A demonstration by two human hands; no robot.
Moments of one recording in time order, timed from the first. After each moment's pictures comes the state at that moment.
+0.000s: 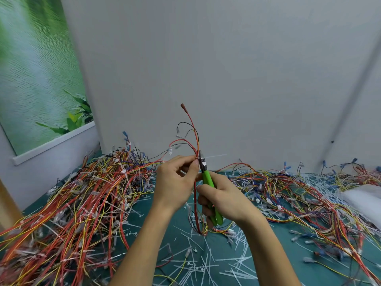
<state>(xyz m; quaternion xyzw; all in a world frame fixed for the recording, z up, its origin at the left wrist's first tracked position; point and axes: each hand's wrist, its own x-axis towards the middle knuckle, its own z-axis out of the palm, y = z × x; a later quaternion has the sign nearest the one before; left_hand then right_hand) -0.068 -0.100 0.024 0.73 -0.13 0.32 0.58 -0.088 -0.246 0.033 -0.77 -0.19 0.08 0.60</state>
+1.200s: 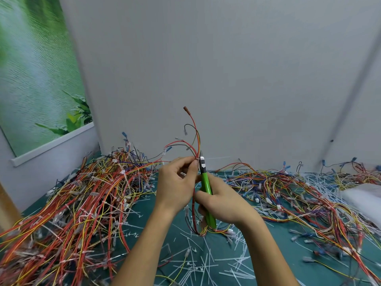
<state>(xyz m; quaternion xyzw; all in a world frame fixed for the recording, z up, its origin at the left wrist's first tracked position) -0.064 -0.104 0.015 0.73 -0.11 0.30 0.60 -0.084 -0.247 0.027 -0.82 -0.22 0.06 0.53</state>
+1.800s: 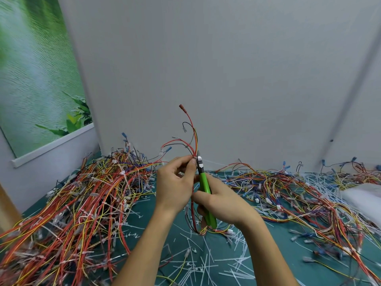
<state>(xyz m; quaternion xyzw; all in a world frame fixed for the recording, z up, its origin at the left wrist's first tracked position) -0.066 -0.107 0.015 0.71 -0.09 0.30 0.63 -0.087 -0.246 0.031 -0.81 -0.22 0.09 0.54</state>
